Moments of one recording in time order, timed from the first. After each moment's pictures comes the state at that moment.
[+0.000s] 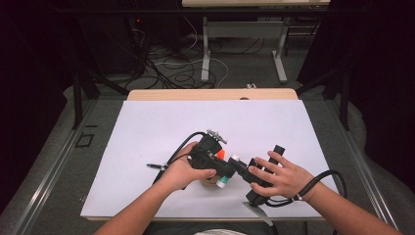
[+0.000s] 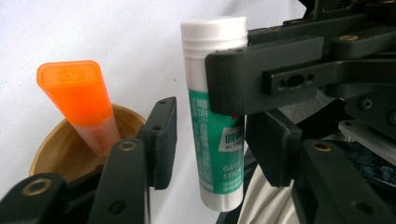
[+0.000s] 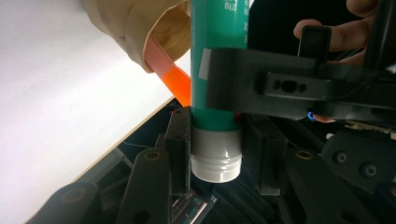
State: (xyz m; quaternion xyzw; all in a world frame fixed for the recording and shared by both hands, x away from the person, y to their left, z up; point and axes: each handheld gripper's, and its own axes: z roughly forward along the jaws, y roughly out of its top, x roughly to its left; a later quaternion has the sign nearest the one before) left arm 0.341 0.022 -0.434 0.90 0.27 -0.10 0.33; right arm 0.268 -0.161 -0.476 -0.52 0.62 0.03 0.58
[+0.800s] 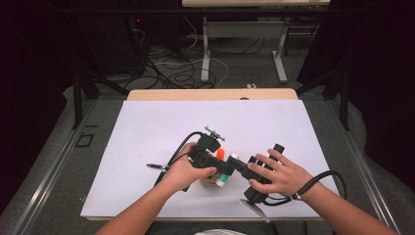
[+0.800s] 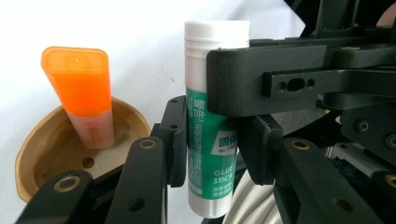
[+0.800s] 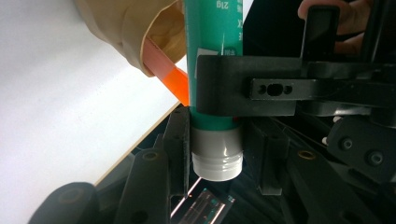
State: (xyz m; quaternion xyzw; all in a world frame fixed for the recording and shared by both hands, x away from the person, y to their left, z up) left arm 0.344 0.026 -0.436 0.87 0.33 -0.13 0.34; right arm 0.273 -0.157 -0.474 -0.50 0.65 0.06 0.57
